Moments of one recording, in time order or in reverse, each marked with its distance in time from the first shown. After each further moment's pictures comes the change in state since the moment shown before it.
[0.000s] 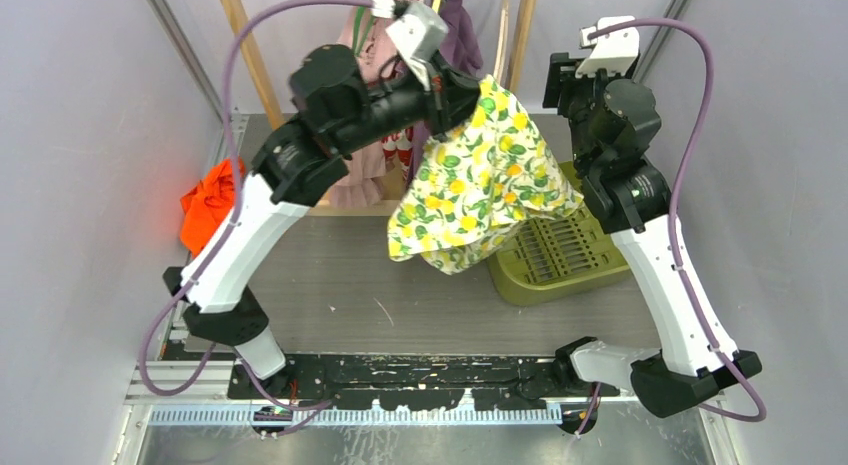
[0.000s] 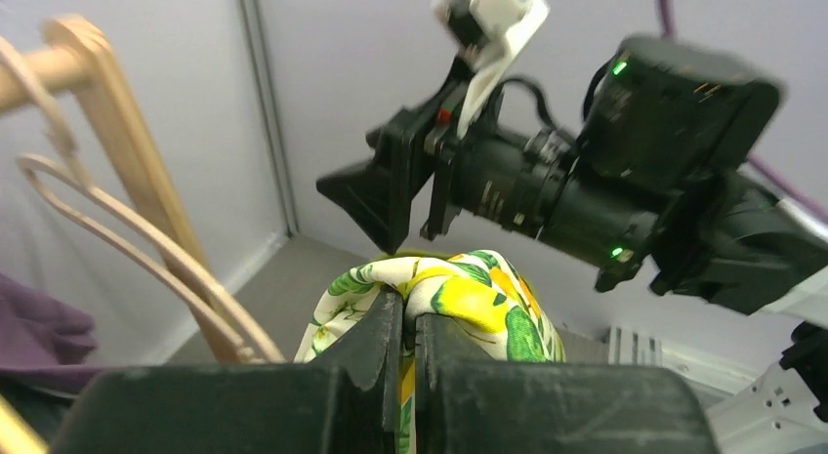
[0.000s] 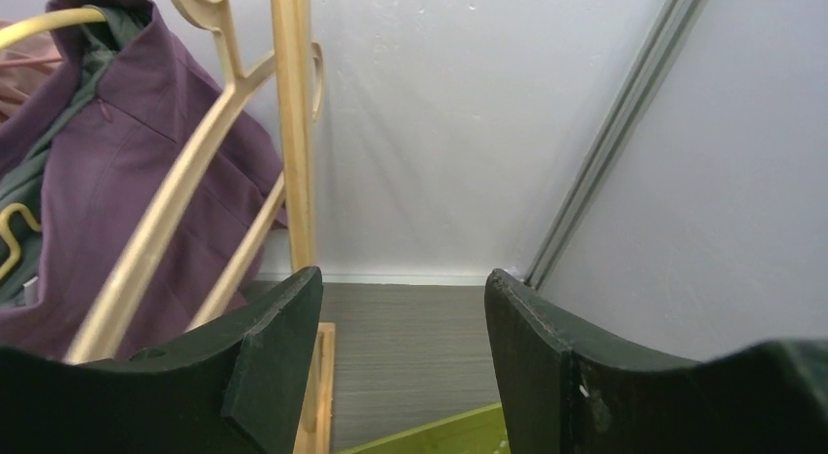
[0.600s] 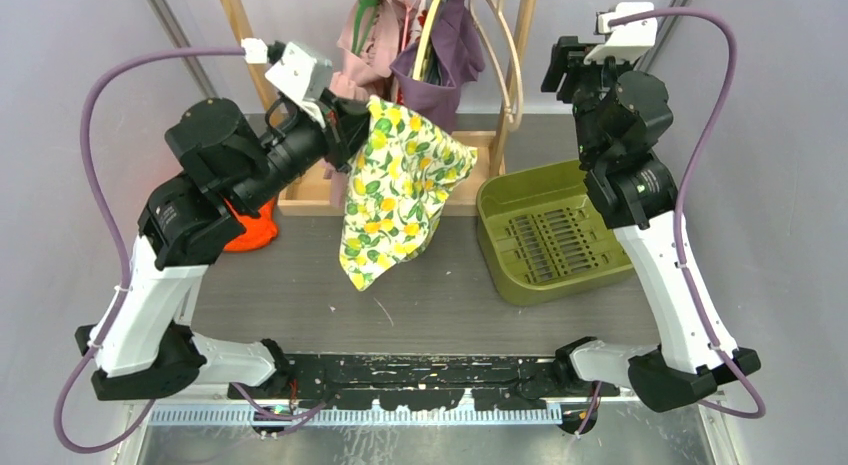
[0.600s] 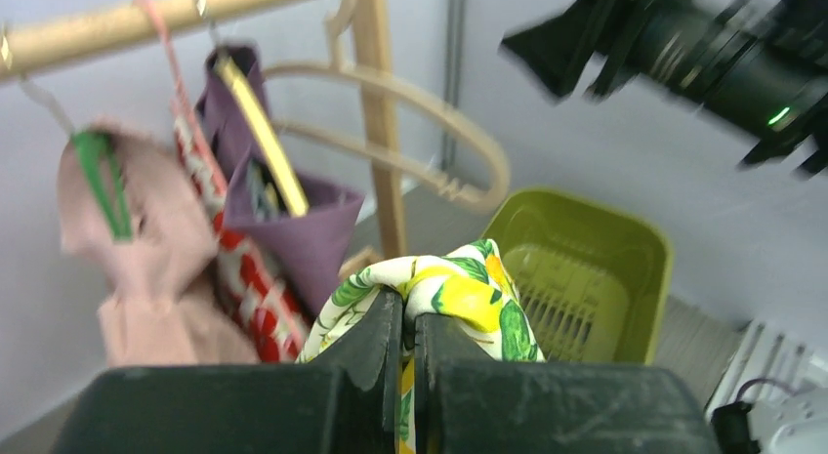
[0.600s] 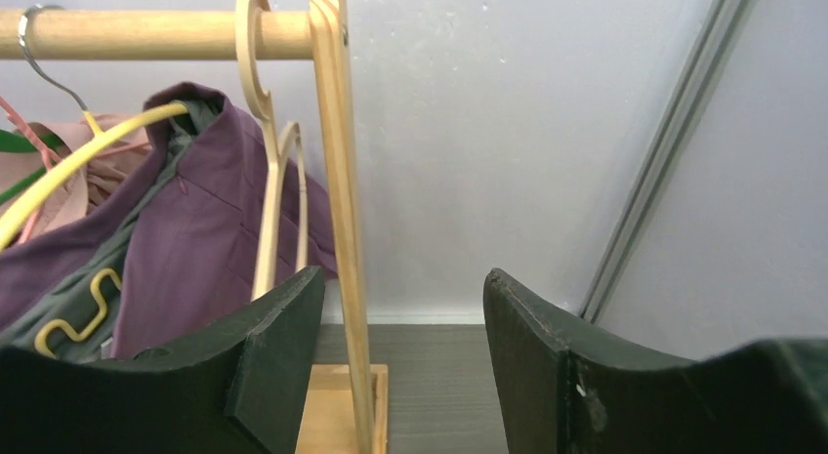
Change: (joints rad) left arm 0.000 -0.418 -0.372 -0.188 -0.393 0.085; right arm 0.000 0.038 0.092 0.026 -0.056 0.077
